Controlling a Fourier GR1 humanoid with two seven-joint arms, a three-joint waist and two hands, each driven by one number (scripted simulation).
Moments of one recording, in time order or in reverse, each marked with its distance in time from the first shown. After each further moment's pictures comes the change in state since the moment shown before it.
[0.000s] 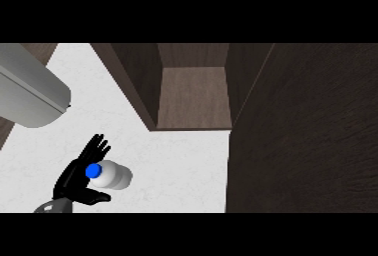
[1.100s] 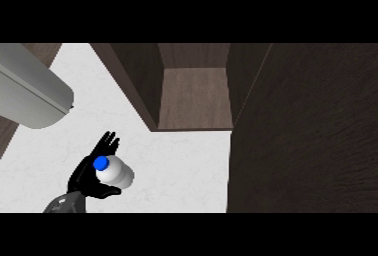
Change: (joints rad) left arm -0.087 -0.033 -0.004 0.143 0.060 -0.072 -0.012; right arm -0.041 0.002 0.012 0.047 -0.004 -0.016 0.007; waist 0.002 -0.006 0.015
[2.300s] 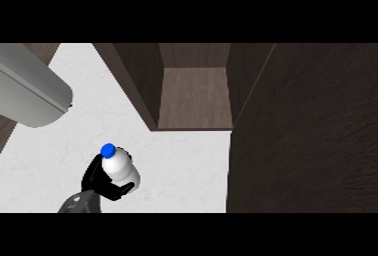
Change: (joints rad) left arm 0.010 -0.075 -0.030 -0.057 0.043 0.054 -0.034; right arm 0.005 -0.010 -0.002 0.036 -0.001 0.002 -0.040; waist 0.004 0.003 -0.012
